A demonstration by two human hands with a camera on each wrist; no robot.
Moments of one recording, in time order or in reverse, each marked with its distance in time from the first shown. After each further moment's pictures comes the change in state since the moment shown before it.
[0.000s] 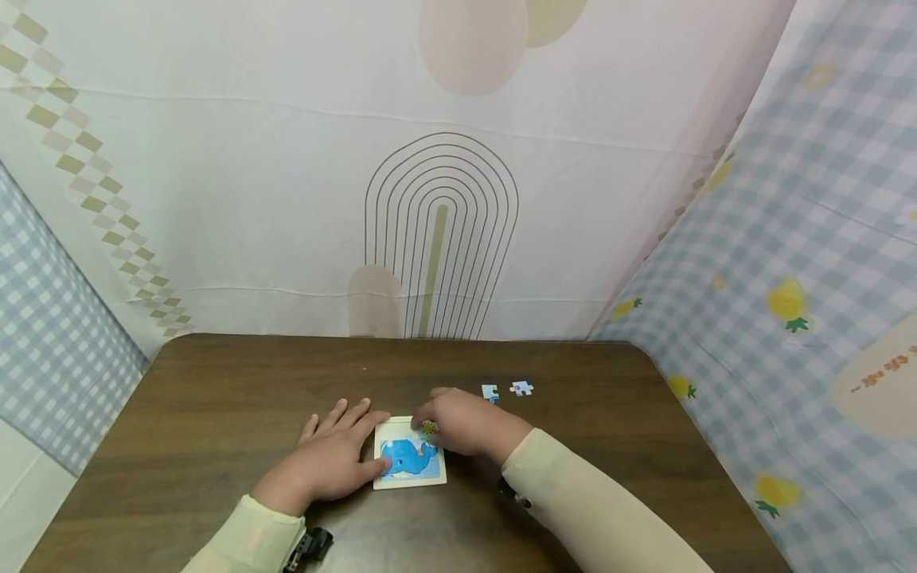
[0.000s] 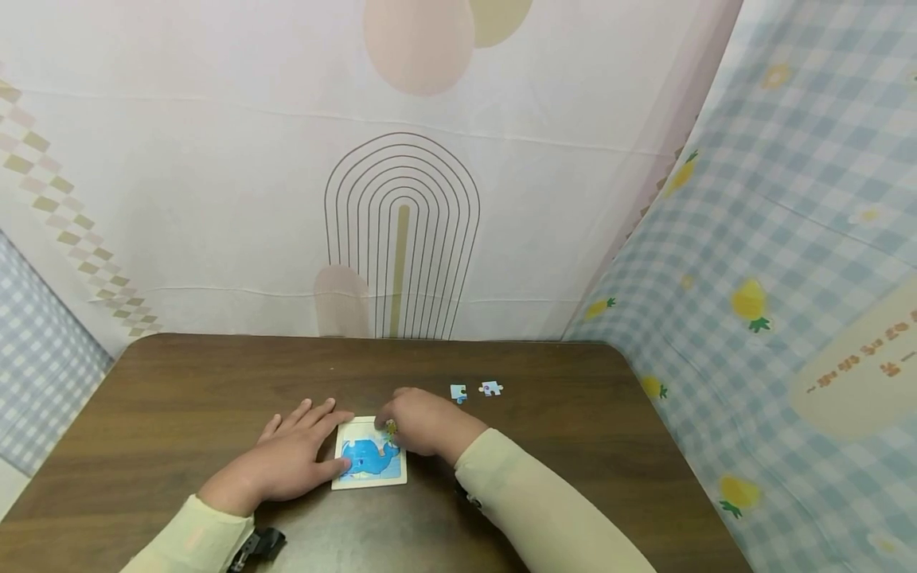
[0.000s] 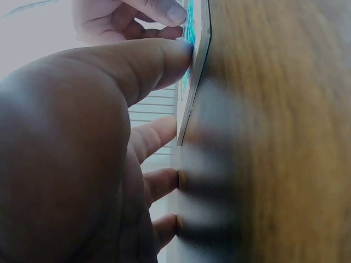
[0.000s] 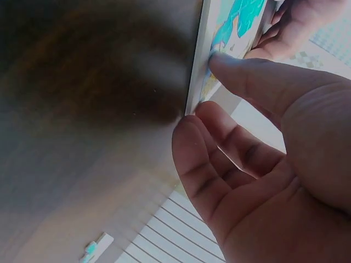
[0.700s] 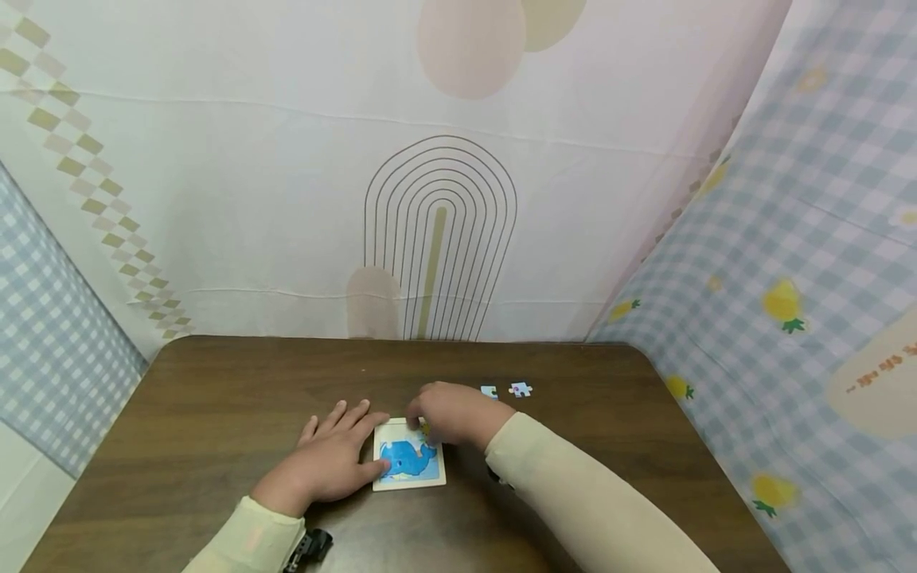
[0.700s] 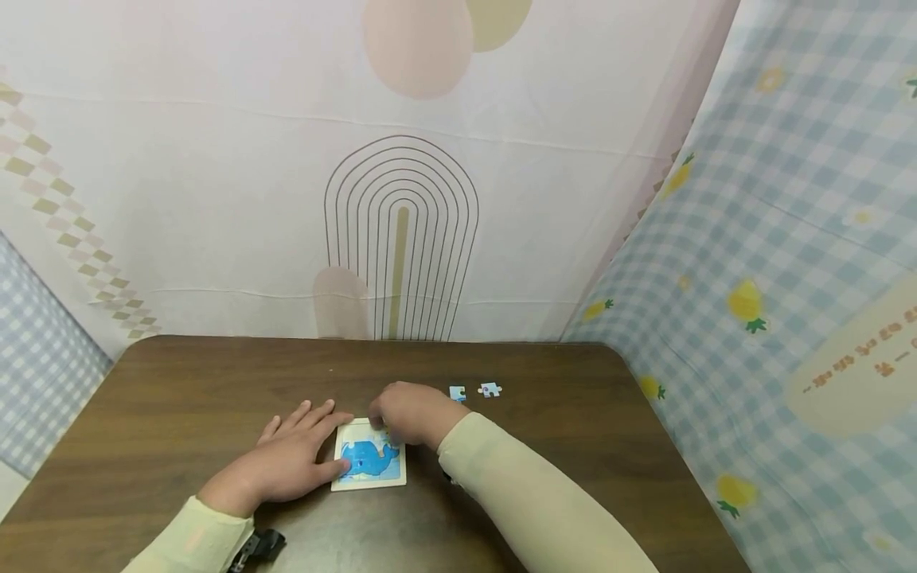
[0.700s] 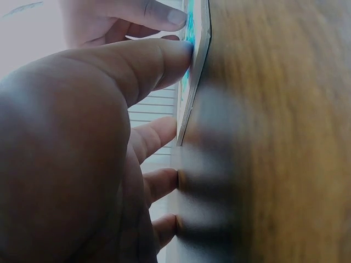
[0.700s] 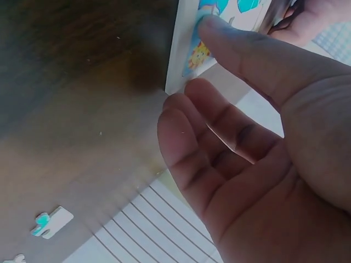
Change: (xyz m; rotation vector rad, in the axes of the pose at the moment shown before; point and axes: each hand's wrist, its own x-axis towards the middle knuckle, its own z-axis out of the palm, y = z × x) left_hand -0.001 0.000 -0.001 -0.008 0.003 0.006; right_hand 0.020 -0.008 -0.017 -0.095 -0.100 -0.009
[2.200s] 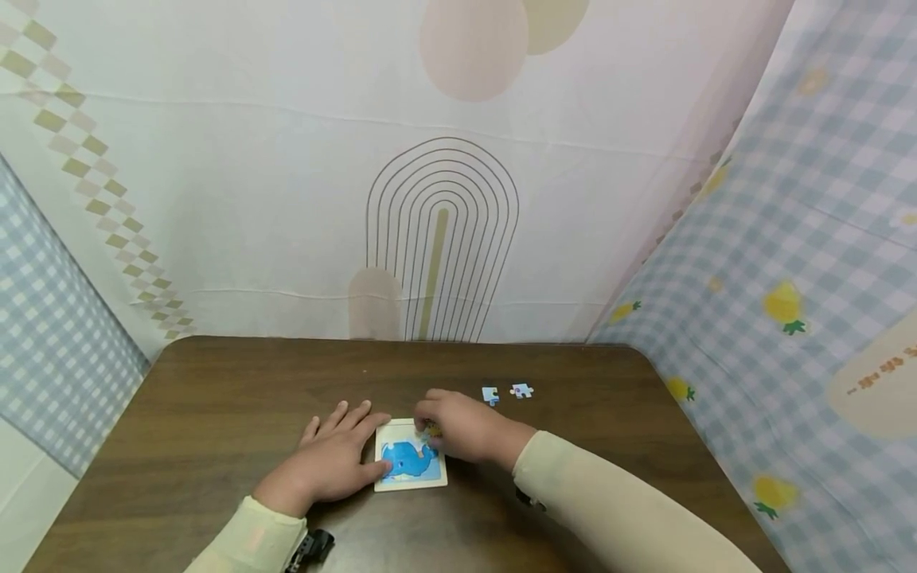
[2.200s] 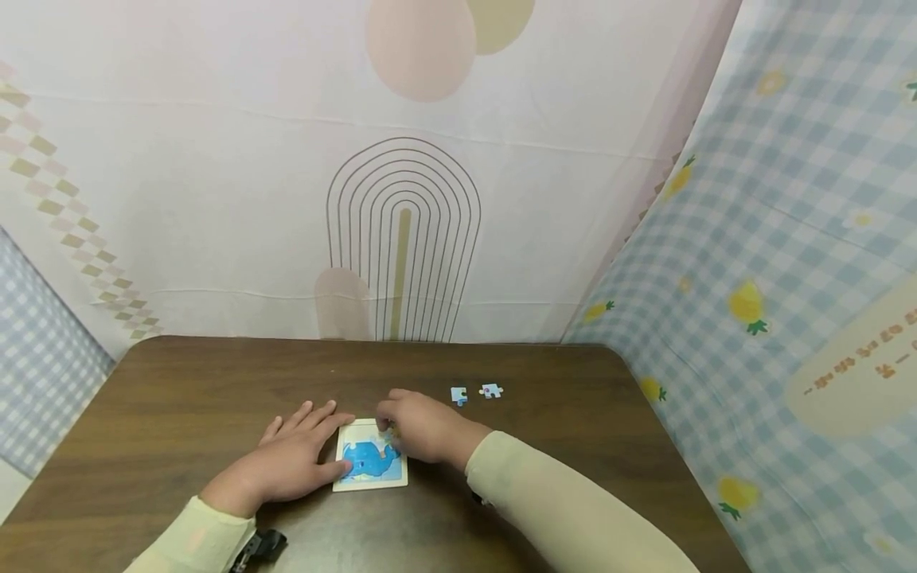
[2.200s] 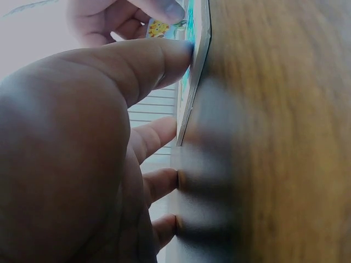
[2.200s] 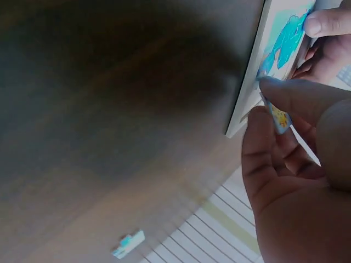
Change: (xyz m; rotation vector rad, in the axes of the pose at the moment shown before) left_hand 0.000 0.001 -0.001 -0.004 0.002 -0.008; right_hand -0.023 0.010 0.024 0.171 0.223 -0.081
